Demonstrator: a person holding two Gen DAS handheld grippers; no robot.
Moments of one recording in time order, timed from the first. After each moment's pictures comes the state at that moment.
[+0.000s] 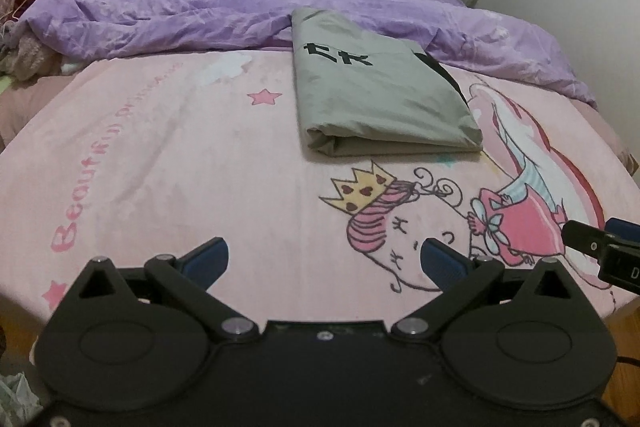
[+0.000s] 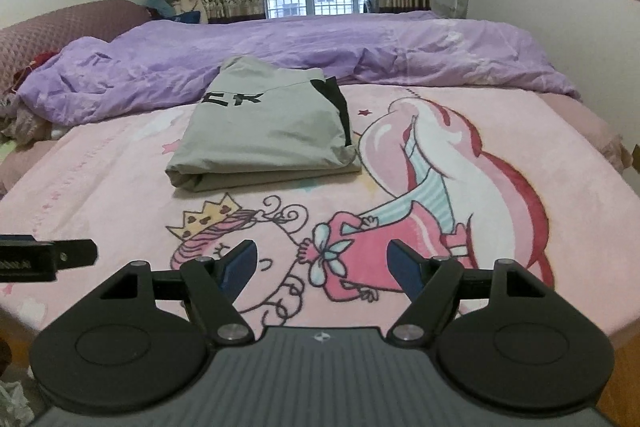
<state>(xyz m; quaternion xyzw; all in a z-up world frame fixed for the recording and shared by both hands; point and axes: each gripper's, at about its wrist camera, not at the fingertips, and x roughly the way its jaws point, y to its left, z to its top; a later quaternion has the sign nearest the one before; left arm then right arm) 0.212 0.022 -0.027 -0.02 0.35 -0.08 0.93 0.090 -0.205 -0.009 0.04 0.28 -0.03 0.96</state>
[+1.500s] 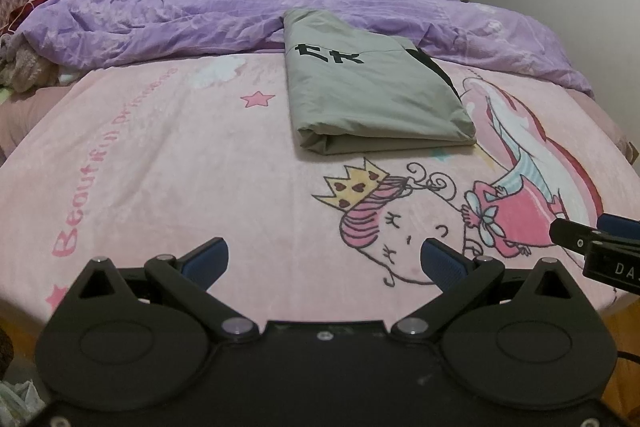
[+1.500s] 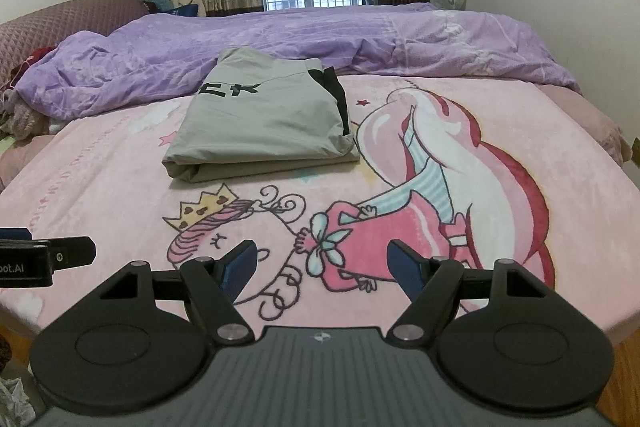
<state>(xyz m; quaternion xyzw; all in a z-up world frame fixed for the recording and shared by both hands) 0.207 0.014 -0.025 -0.01 0.35 -0.08 0.93 0.089 -0.204 -0.015 0.04 0.29 -0.03 0.96</state>
